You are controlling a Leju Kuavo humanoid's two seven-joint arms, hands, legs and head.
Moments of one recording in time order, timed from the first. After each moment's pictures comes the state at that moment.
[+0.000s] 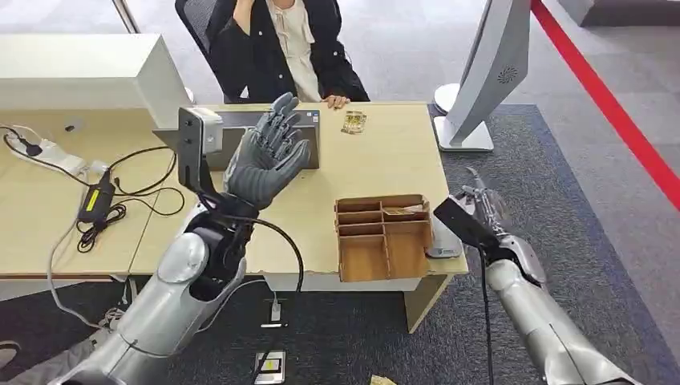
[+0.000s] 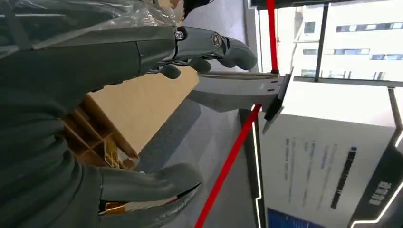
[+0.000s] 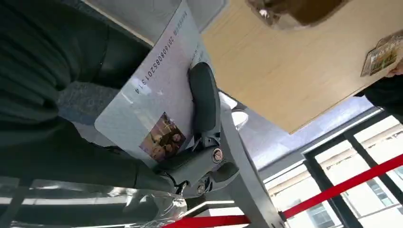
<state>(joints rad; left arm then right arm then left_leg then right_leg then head) -0.65 0.00 -0.67 -1.50 0.34 0.22 -0.02 -0.61 -0.26 0.38 -0.77 0.51 -0.25 -0.23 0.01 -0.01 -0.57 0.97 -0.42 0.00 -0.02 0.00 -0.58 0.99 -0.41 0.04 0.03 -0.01</state>
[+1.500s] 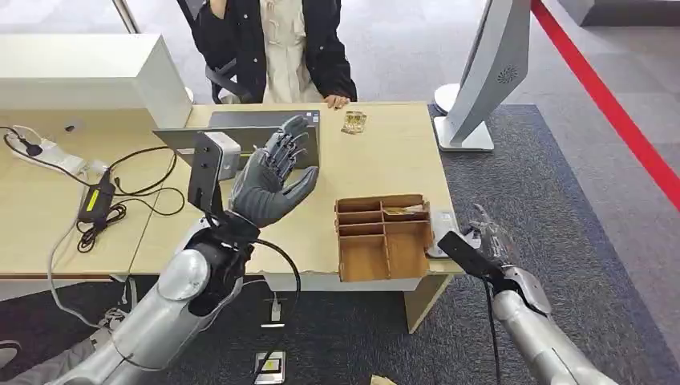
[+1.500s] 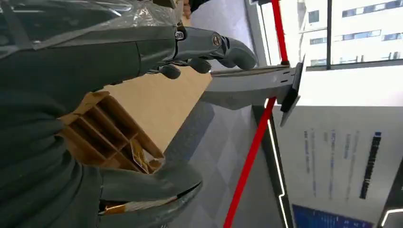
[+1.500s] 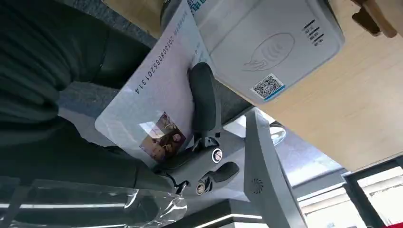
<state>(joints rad) -0.62 0.06 -0.74 -1.54 0.28 0.19 -0.02 -0.54 -0.30 0.43 -0.66 0.50 -0.33 -0.23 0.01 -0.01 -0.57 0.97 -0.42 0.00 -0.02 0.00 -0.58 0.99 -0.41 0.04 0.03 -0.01</state>
